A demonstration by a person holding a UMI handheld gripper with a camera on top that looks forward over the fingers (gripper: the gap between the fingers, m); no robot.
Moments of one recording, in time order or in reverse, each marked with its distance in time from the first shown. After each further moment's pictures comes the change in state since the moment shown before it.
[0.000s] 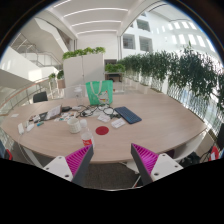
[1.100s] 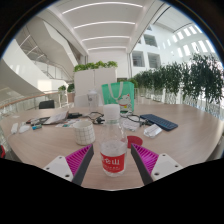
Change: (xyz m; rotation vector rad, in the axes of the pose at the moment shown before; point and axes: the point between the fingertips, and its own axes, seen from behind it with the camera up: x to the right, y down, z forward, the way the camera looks) arm -0.133 0.047 0.210 0.234 -0.113 -0.019
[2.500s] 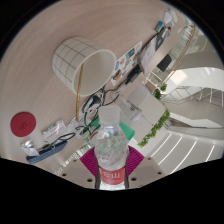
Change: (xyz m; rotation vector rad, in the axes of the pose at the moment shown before) arm -0.029 -0.170 0.209 -0.032 0.057 -2.358
